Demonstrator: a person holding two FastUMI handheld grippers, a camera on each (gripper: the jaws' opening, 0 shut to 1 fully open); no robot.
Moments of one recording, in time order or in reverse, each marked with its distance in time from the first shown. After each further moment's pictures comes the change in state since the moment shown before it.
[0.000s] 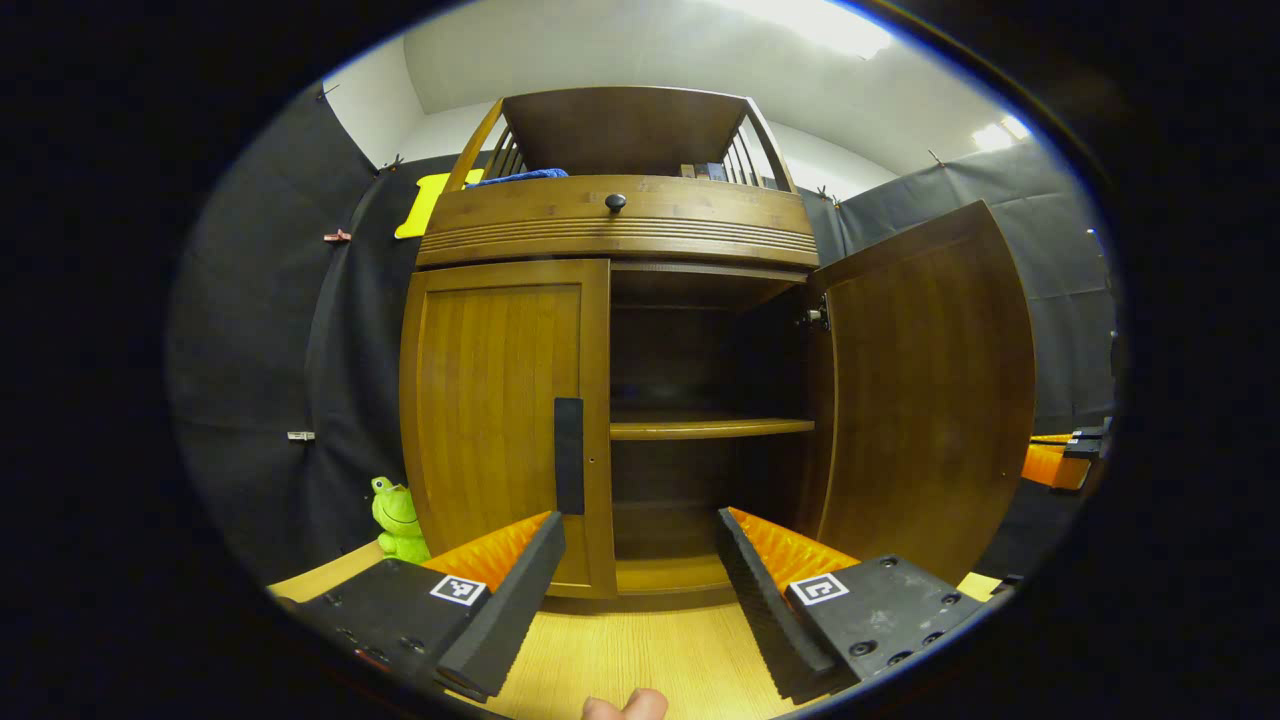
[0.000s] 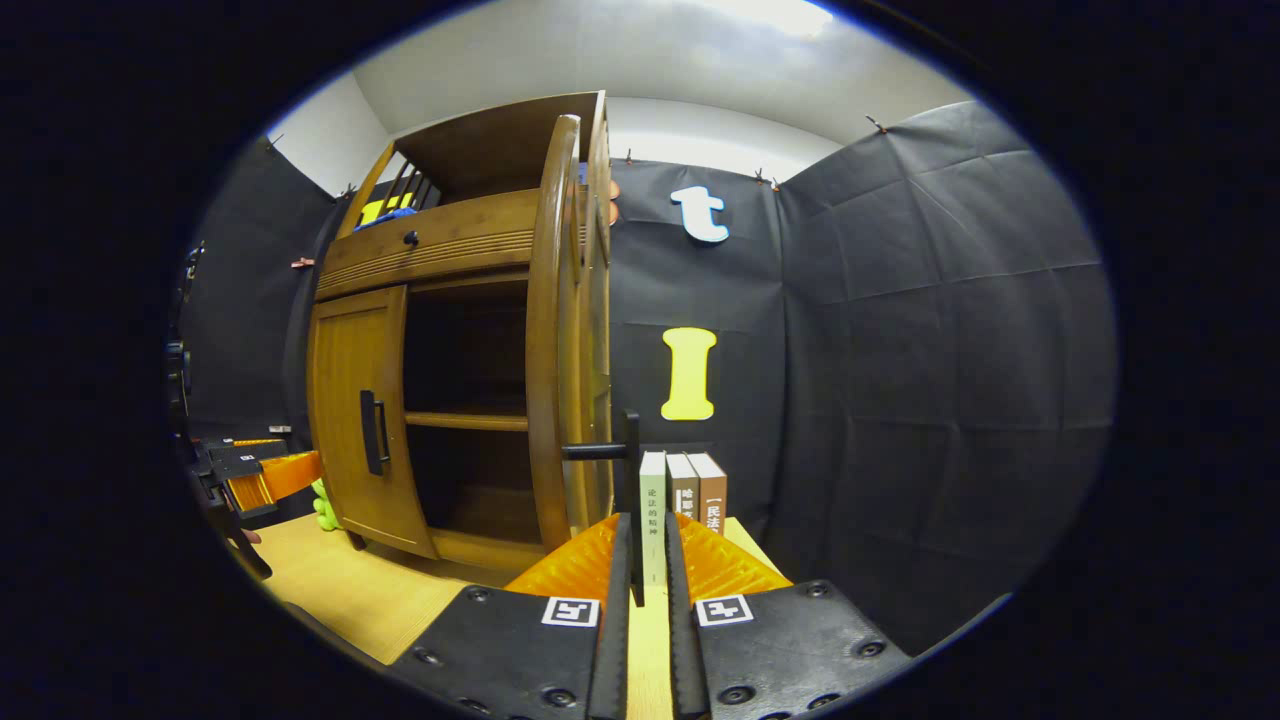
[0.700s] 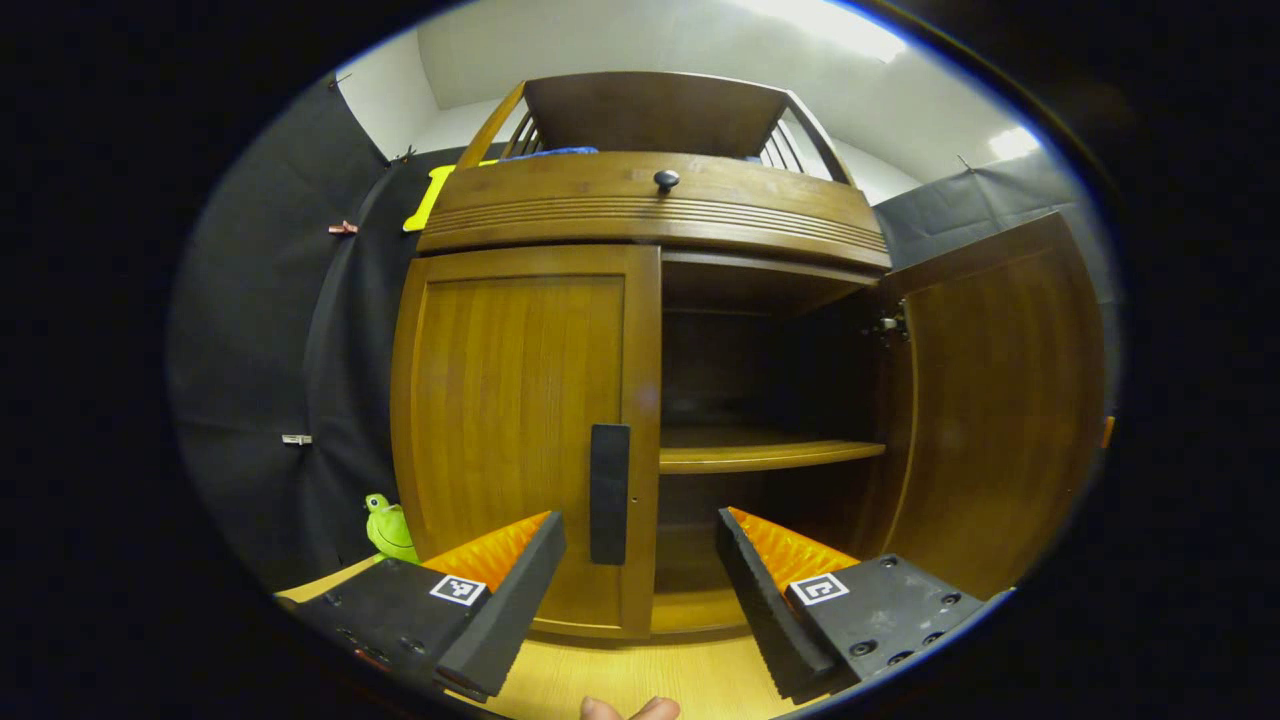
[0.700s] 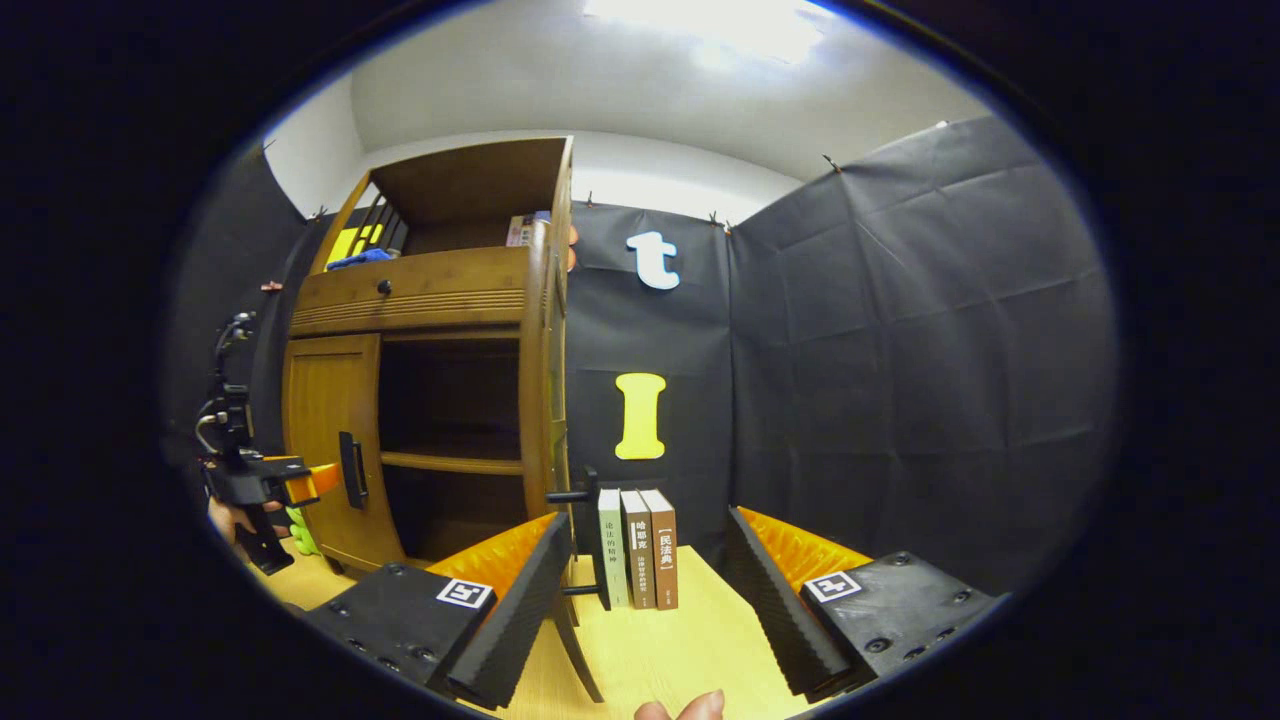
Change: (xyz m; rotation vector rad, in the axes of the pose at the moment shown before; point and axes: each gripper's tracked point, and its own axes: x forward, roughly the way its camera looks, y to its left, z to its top) left arm 0.098 0.056 0.011 -0.033 -0.011 0.037; right arm -0.049 -0.002 0.050 -0.033 -0.136 -0.103
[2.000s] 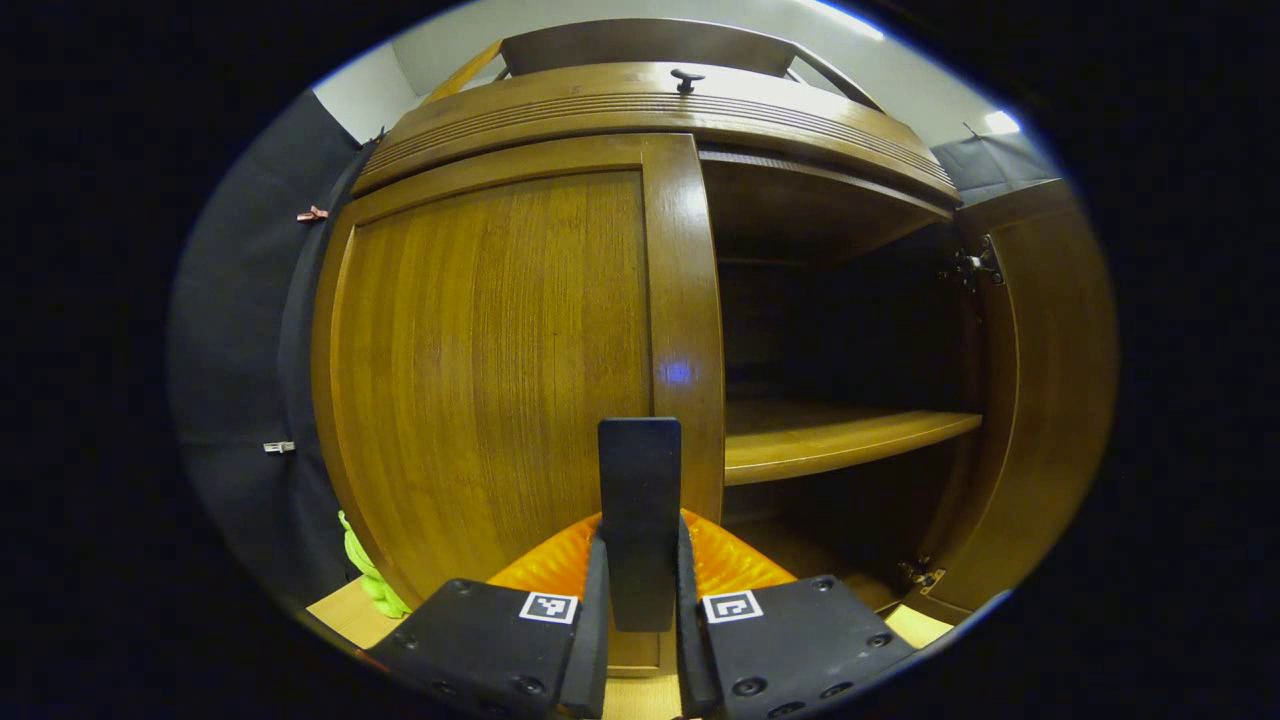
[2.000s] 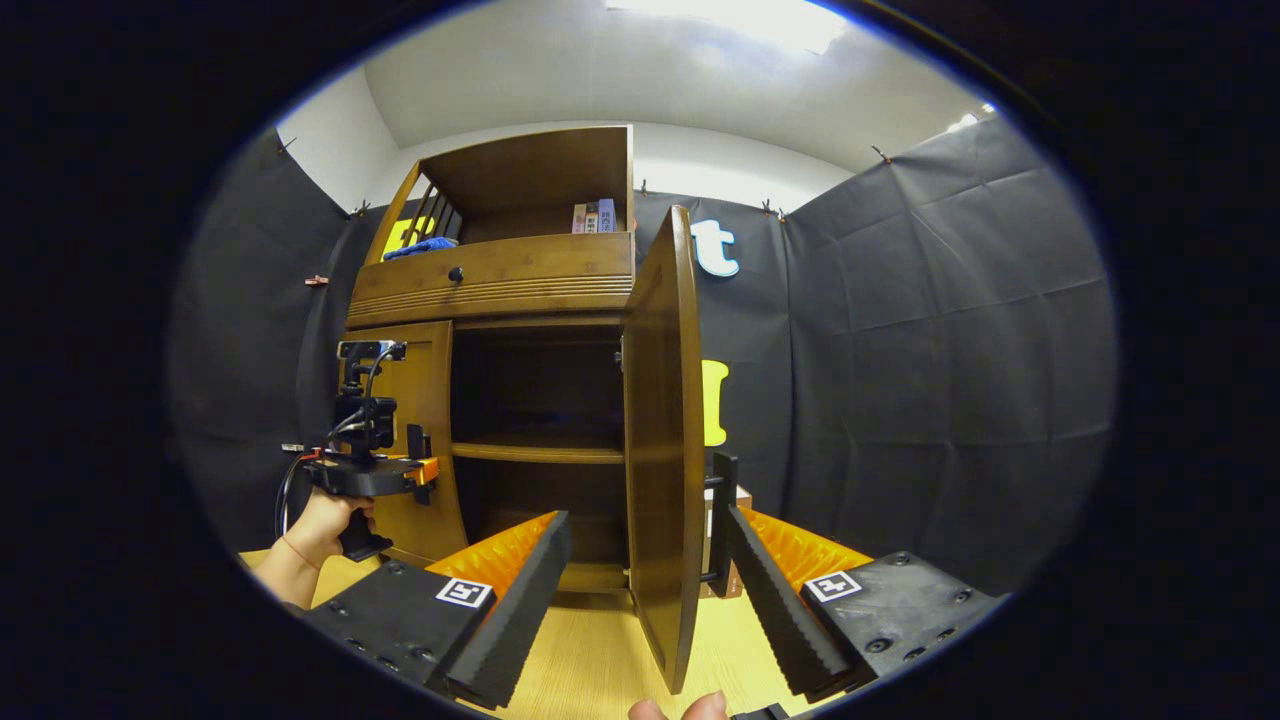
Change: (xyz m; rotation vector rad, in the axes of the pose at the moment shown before) left arm 0.093 0.023 -0.023 0.069 0.084 0.005; right arm -0.005 0.069 -0.011 0.019 0.068 0.120
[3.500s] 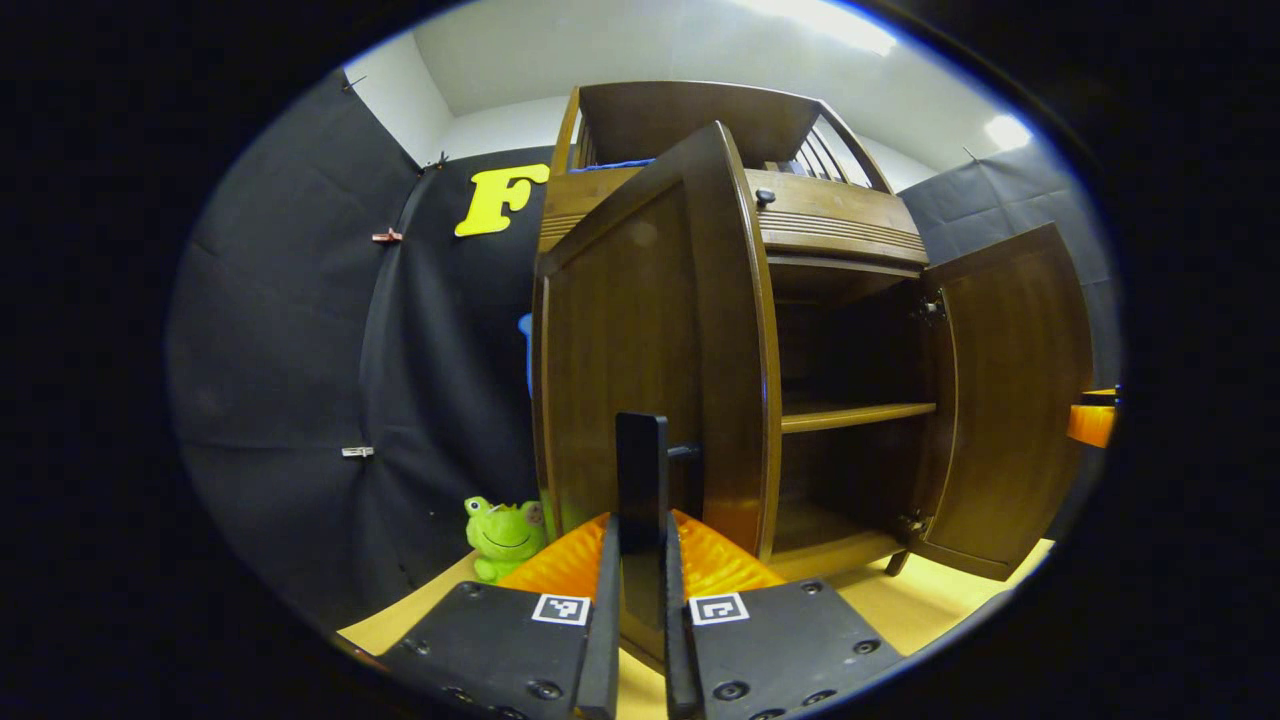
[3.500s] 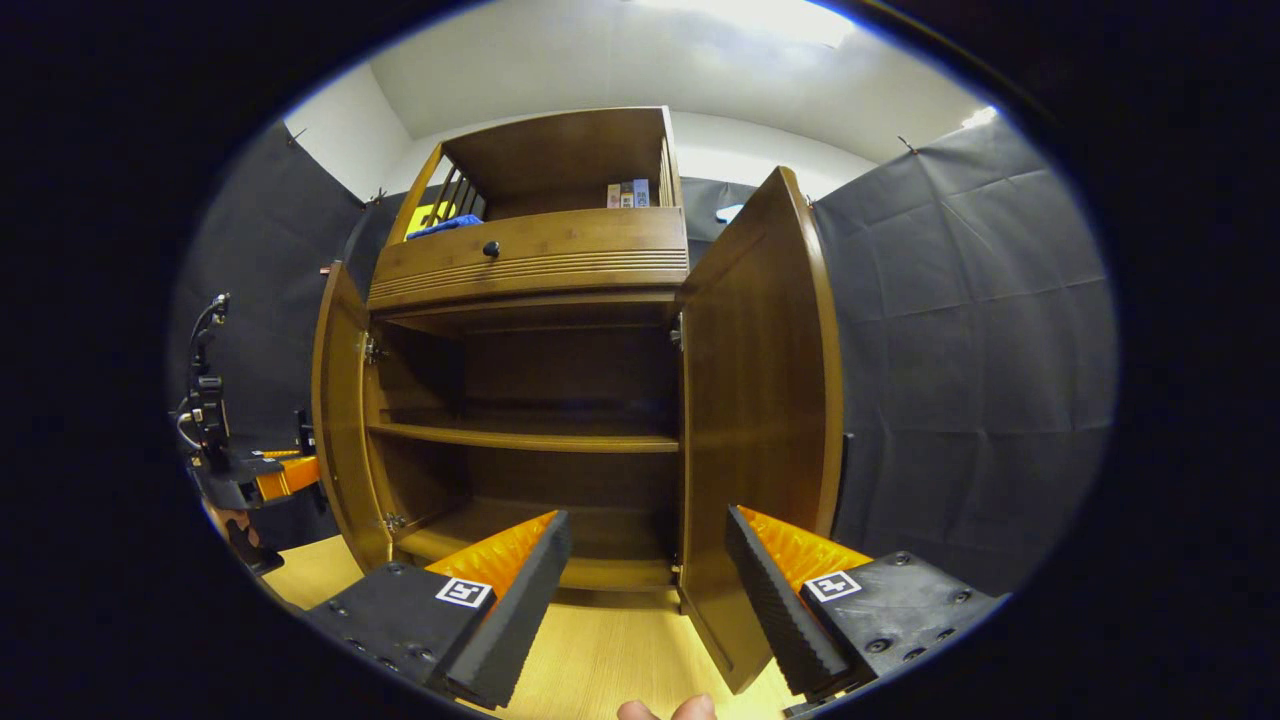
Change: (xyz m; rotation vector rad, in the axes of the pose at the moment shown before) left arm -0.189 0.110 -0.008 -0.002 -0.069 0.087; right arm 0.016 0.050 -0.019 -0.010 0.055 0.065
